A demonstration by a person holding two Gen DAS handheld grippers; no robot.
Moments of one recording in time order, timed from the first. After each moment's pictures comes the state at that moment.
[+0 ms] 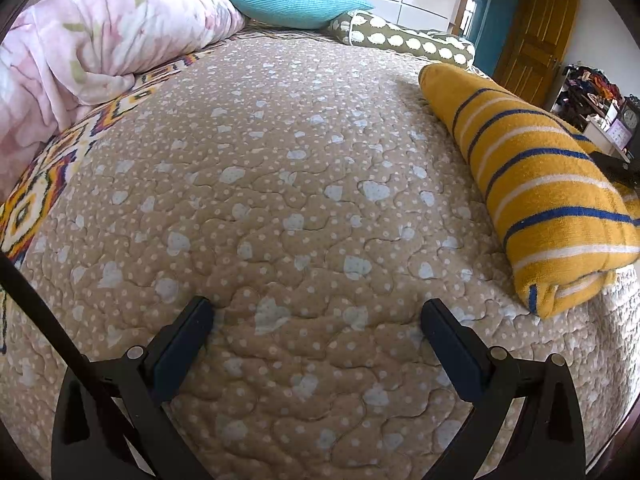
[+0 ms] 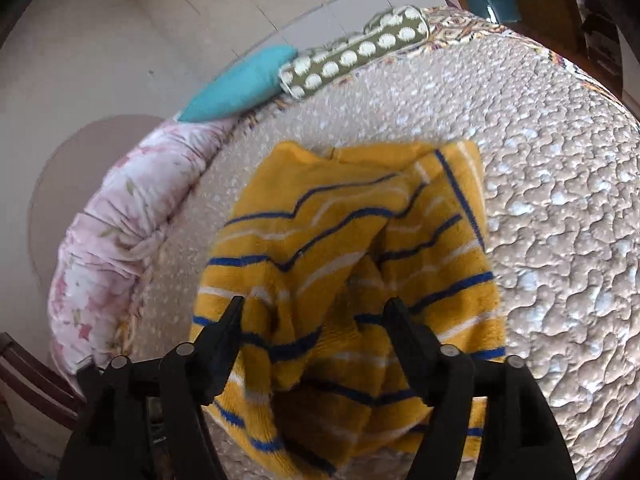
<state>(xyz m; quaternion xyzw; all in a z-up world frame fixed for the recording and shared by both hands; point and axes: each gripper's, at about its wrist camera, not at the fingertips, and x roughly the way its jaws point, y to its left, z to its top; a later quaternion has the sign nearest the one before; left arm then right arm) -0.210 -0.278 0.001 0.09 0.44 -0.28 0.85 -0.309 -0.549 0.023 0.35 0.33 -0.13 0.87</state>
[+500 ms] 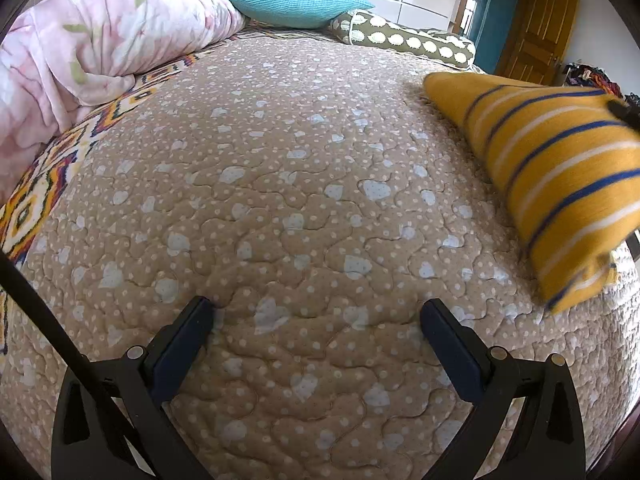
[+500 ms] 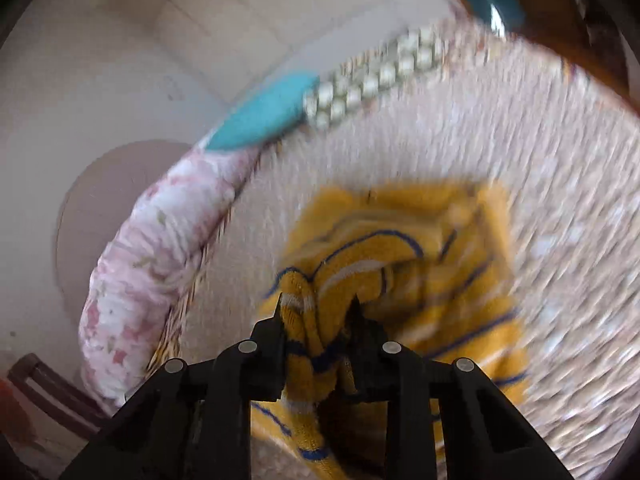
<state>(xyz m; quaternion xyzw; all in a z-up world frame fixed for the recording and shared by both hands) -0.210 -0.279 0.001 0.09 0.44 -0.28 0.85 -0.328 -0.561 0.079 0.36 0.25 -0.12 0.89</state>
